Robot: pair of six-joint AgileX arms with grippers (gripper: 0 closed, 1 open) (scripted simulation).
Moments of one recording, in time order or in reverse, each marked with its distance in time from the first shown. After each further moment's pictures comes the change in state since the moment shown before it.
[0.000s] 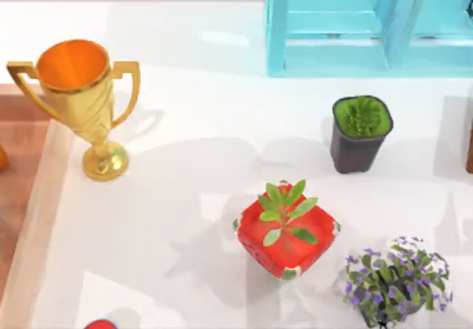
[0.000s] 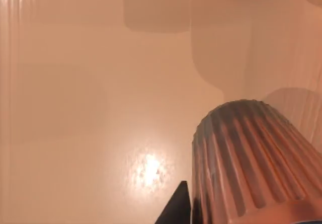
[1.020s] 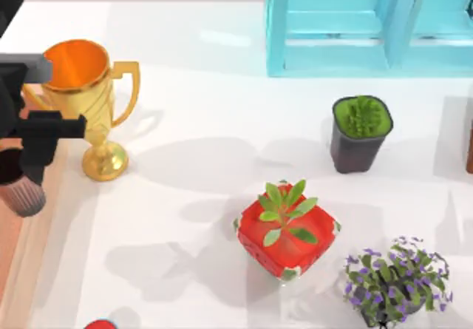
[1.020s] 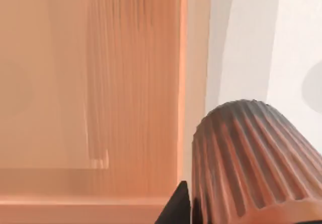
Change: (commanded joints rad) left arm -0.354 -0.054 0.121 -0.329 0.000 -0.257; right arm 0.000 0.000 0.000 0.000 0.000 0.000
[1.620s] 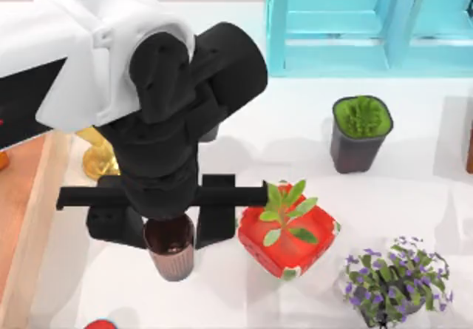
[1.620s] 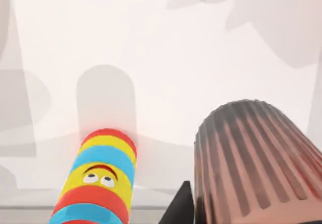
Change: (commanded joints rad) left arm -0.652 0.026 0.036 -0.008 -0.003 -0.652; right arm 0.000 0.000 0.000 0.000 0.000 0.000
